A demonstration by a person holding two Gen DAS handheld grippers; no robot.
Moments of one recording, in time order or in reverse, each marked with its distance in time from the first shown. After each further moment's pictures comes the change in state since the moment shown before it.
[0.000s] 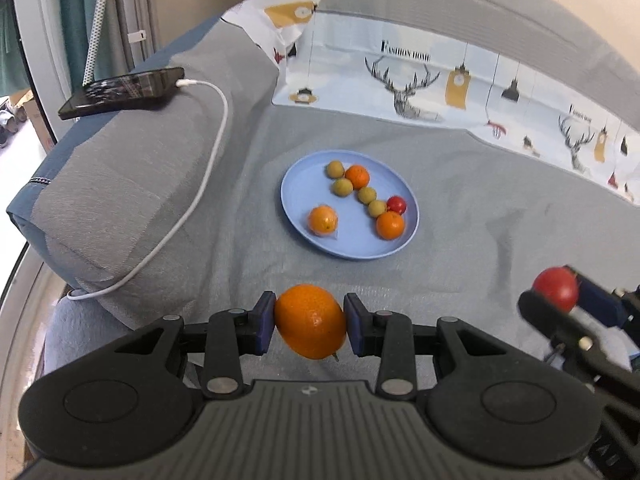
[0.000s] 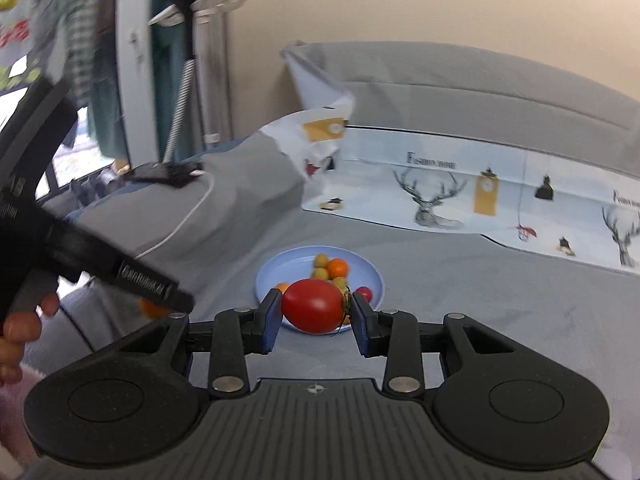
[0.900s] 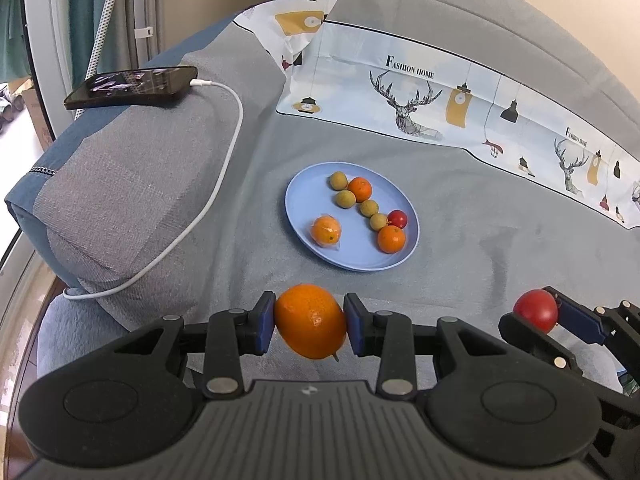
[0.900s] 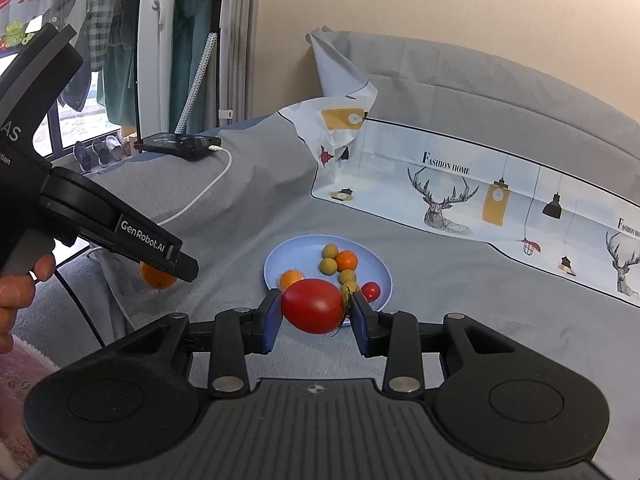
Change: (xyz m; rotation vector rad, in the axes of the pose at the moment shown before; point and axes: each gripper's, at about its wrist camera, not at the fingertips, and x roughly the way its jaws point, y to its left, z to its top) left arm 0.006 0.018 0.002 -0.043 -0.019 -0.041; right arm 0.014 0.018 0.005 -0.075 0.052 -0.010
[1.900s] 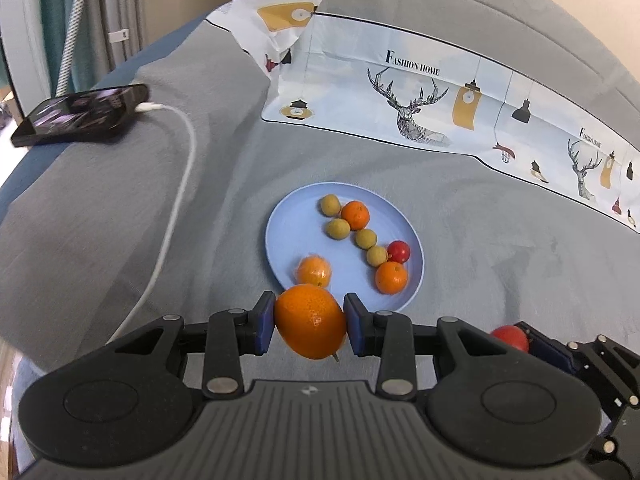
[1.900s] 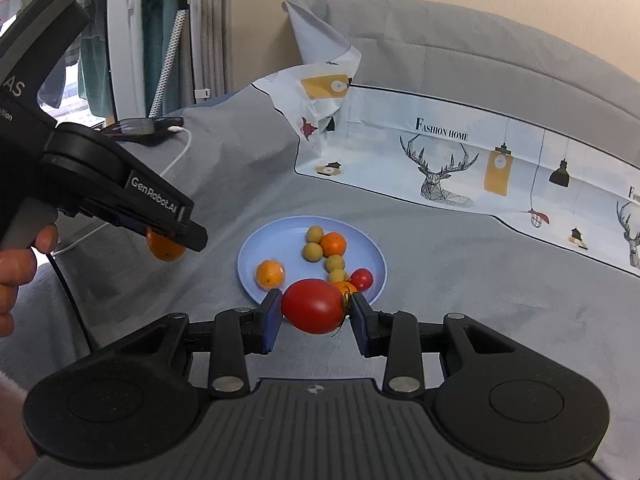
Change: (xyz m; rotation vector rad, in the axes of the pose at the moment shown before) left arm 0.068 -0.022 0.060 0.023 0.033 0.009; right arm 0.073 -0.032 0.009 0.072 0.078 0.002
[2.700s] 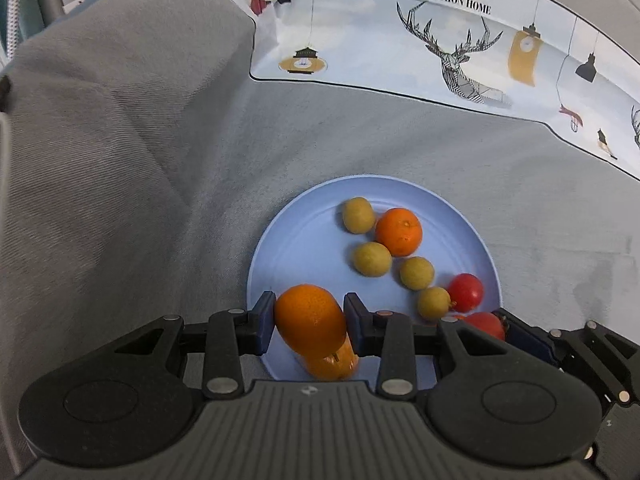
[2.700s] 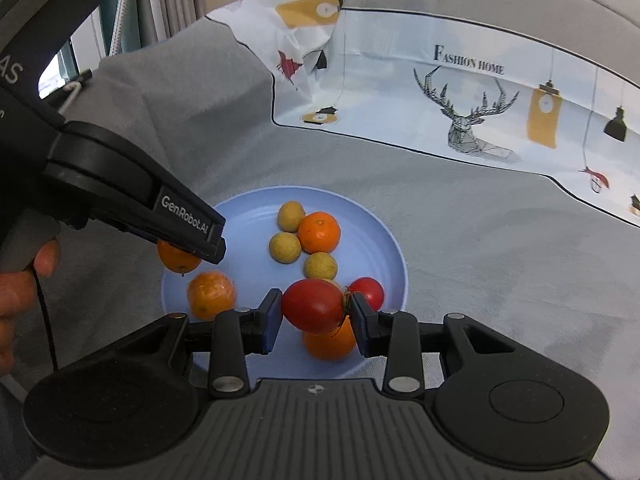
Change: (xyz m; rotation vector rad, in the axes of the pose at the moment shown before) left arm 0.157 -0.011 0.058 0.043 0.160 0.084; right arm 0.174 -0.028 0.020 0.034 0.149 0.043
